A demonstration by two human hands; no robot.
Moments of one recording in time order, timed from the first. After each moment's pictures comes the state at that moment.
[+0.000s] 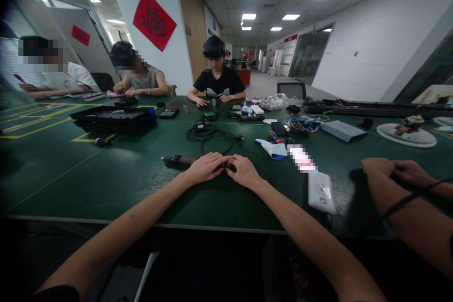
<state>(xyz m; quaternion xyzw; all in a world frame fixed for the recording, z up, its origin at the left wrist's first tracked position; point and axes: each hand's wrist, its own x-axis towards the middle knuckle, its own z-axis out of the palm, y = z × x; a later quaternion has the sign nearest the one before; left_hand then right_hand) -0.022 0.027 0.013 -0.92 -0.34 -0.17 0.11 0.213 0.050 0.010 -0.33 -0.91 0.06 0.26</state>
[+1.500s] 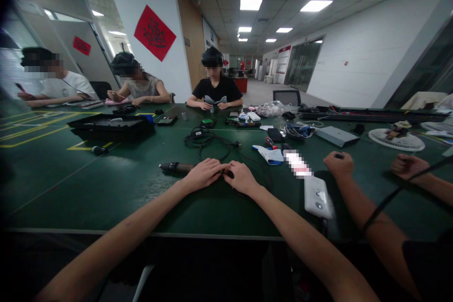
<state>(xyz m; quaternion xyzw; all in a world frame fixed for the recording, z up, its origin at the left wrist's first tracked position) -0.020 0.028 0.012 -0.92 -0.33 -0.18 0.14 0.215 0.049 0.007 -0.32 -0.90 0.07 0.27</state>
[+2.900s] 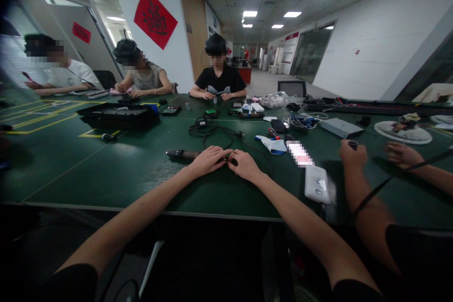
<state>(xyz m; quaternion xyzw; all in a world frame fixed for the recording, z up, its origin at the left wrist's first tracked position) -0.022 0.027 0.011 -0.91 -0.34 -0.19 0.12 0.216 0.046 0.010 -0.31 -0.90 0.09 0.28</state>
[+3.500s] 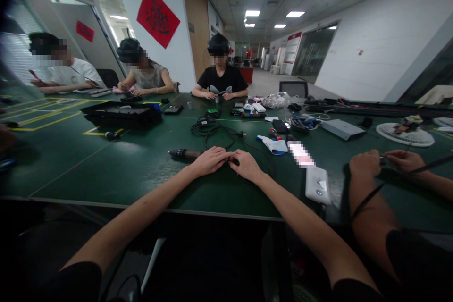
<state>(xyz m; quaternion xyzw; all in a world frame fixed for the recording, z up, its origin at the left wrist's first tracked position) -0.023 0.024 0.011 -0.92 -0.33 -0.18 0.12 0.215 0.045 0.011 -0.31 -0.90 0.09 0.29</state>
